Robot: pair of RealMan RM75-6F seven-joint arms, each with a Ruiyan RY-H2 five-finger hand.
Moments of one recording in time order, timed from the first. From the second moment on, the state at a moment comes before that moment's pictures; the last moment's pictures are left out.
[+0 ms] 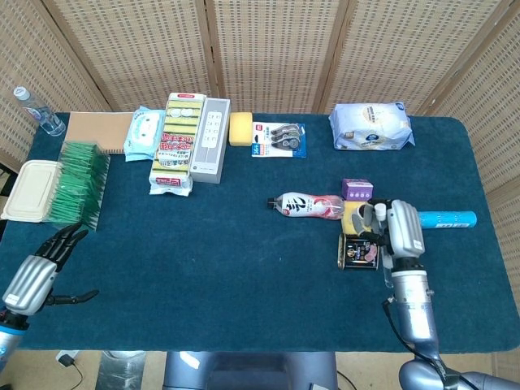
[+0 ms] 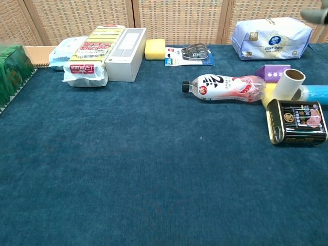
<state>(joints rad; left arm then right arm) -0.20 -1.25 0.08 -1.27 1.74 1.56 -0.40 0.46 -1.38 0.37 -1.89 -1.07 1.40 -0.11</state>
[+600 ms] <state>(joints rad) -0.15 -1.27 0.07 -1.29 1.69 1.59 -0.35 0.59 -1.50 0.50 -1.65 -1.05 1.29 0.06</state>
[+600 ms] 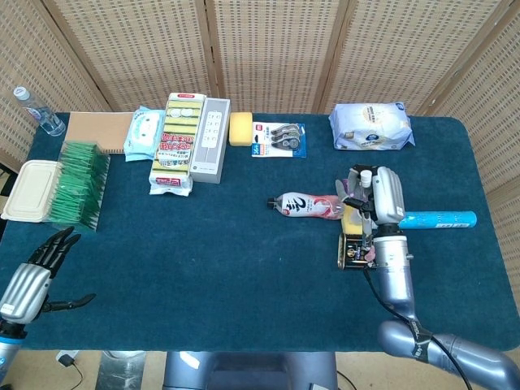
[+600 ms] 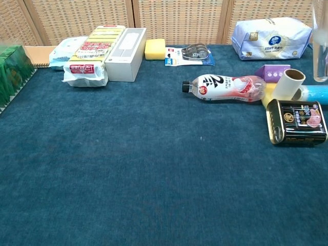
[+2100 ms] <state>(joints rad) -0.15 -1.28 0.05 -1.48 1.65 1.50 -0.07 0.79 -1.66 0.45 -0.86 -1.33 1.12 0.82</state>
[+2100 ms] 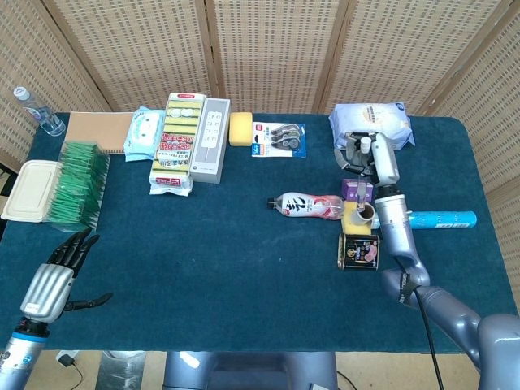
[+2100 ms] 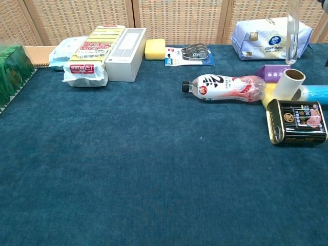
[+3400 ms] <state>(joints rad) -0.15 -1.26 0.01 -1.56 1.59 1.48 0.04 0.84 -1.81 0.35 -0.48 -1.36 1.08 1.14</state>
